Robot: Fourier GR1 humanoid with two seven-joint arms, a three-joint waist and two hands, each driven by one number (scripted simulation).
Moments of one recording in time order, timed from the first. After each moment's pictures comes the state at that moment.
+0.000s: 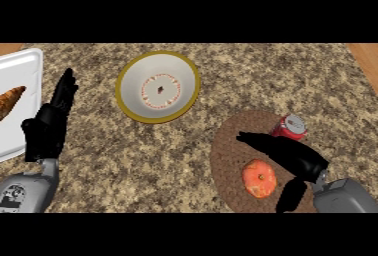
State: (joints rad) left arm -0.21 0.34 -0.07 -1.56 -0.04 0.24 0.13; right arm -0.21 -0.45 0.38 -1.57 0.49 0.54 0.04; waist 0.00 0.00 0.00
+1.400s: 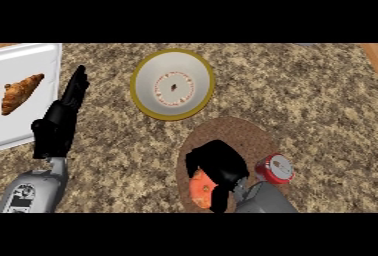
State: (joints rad) left arm -0.23 0.26 -0.04 -1.60 -0.12 0.15 0.16; right arm -0.30 -0.06 0.58 -1.47 0.83 0.37 0.21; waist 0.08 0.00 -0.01
